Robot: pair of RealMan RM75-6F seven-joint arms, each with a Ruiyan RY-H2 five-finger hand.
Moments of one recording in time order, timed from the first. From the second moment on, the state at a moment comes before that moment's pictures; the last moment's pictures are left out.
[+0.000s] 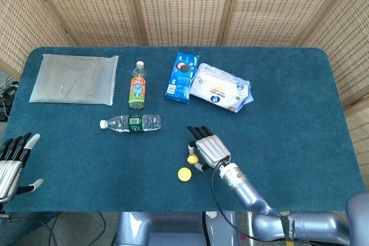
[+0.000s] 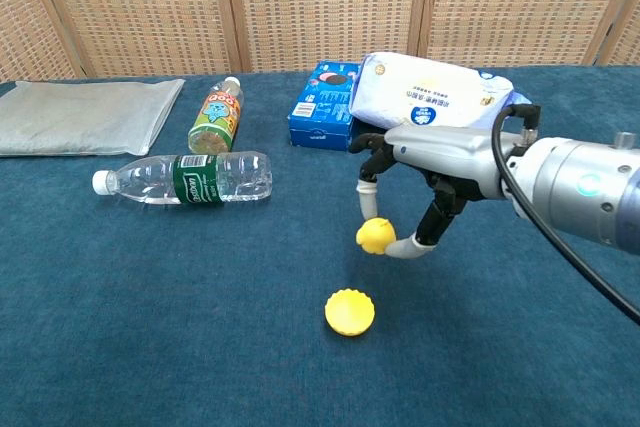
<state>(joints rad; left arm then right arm) -0.07 -1.06 0.01 -1.70 1.52 1.45 0.14 0.78 -1.54 0.16 -1.81 -0.95 0.97 -0.55</state>
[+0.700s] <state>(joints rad) -0.08 -1.07 0.01 -1.69 1.50 1.42 0.15 0.82 -1.68 0.08 -1.78 -0.94 1.04 -0.73</state>
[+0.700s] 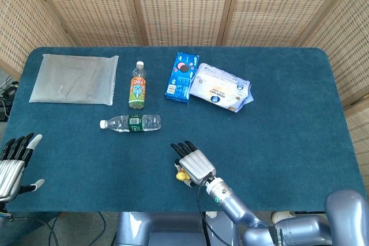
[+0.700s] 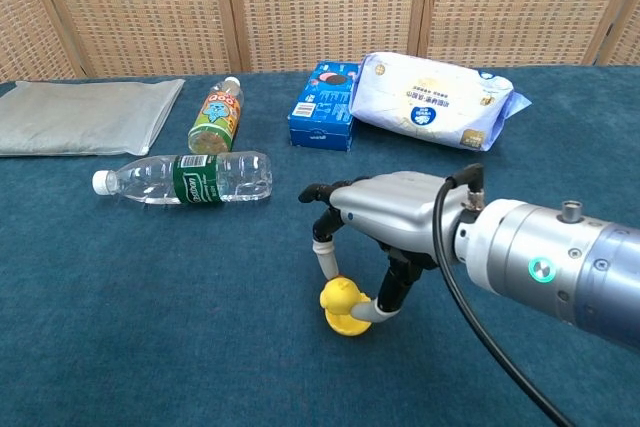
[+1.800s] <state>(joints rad) -0.08 -1.06 0.01 -1.69 1.50 1.42 0.13 0.80 -1.60 0.06 -1.89 -0.99 1.12 -0.75</state>
